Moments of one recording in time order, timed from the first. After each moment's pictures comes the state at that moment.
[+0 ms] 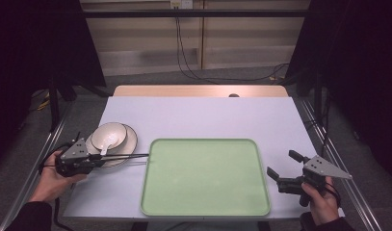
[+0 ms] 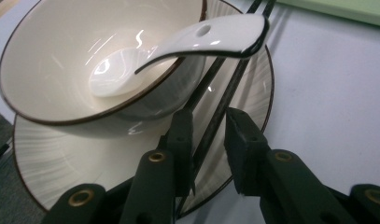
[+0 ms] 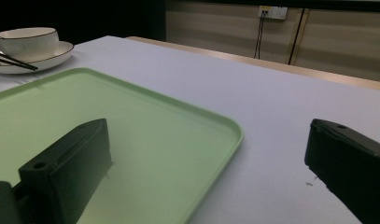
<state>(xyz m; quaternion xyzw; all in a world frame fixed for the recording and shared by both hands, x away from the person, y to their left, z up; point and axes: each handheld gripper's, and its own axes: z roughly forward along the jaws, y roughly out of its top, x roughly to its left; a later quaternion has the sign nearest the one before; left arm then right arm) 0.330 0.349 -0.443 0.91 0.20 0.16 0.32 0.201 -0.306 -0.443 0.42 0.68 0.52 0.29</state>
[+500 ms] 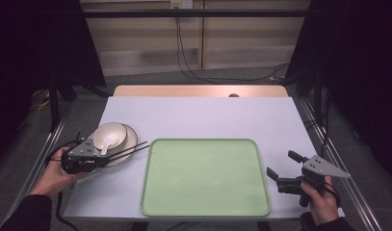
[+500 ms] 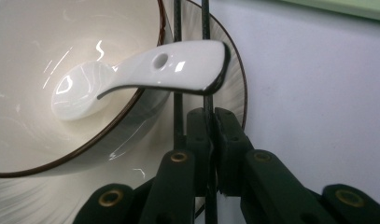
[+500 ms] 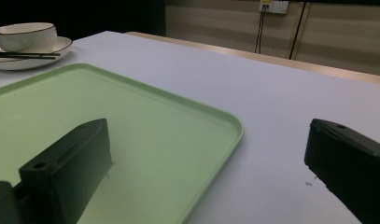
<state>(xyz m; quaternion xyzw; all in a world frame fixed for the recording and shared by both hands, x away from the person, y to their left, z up) 0.338 0.336 -0.437 0.94 0.15 0.11 0.29 0.202 -0.305 -0.444 0.43 0.69 0.51 0.29</state>
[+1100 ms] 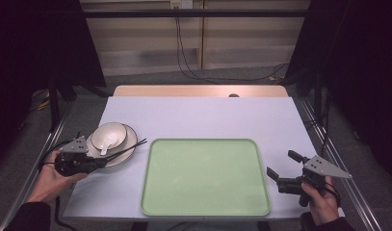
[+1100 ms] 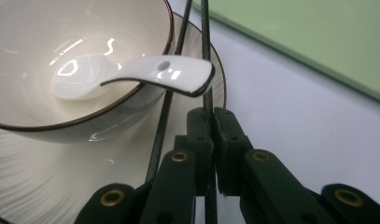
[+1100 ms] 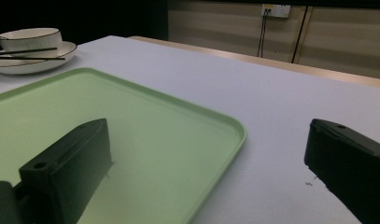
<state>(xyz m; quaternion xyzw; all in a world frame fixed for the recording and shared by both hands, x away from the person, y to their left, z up) 0.322 0.343 -0.426 0.90 0.25 0.09 0.35 0.201 -0.306 -0.443 0.42 0.68 0.52 0.29</state>
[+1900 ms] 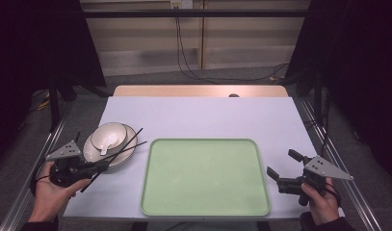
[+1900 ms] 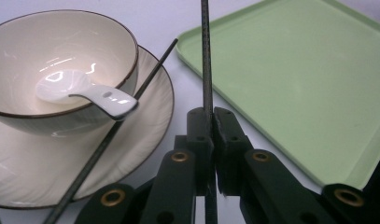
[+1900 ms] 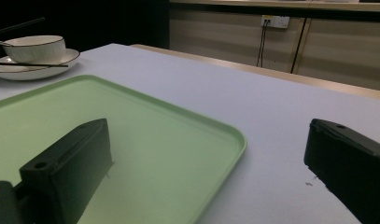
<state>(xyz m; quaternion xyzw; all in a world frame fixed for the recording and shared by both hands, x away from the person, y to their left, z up) 0.271 0.321 -0.401 0.82 0.37 0.09 0.42 0.200 -0.305 -0.441 0.41 0.68 0.53 0.30</state>
